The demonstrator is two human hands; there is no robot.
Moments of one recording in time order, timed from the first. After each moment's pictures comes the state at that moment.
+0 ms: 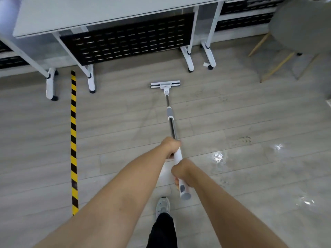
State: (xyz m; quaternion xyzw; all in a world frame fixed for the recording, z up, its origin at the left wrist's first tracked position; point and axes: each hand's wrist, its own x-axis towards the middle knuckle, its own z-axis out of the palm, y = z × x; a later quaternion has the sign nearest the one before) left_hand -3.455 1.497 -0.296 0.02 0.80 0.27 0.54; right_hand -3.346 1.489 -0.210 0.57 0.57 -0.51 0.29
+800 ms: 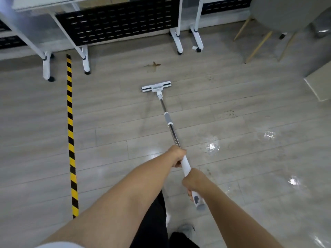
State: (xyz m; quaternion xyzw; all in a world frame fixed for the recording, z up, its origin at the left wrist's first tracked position) left_hand -3.164 1.348 -0.286 -0.01 0.76 0.25 0.60; right_hand -3.045 1.342 -0.208 0.53 0.63 -0.46 0.32
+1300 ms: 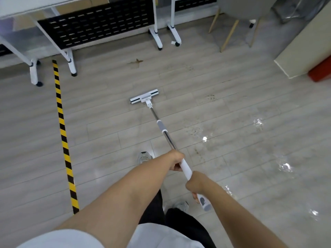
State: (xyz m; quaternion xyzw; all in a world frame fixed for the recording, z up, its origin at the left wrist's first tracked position) left_hand -2.988 1.260 -0.253 0.02 0.74 0.20 0.64; right_hand -2.857 1.256 -0.183 0.53 0.63 -0.46 0.33
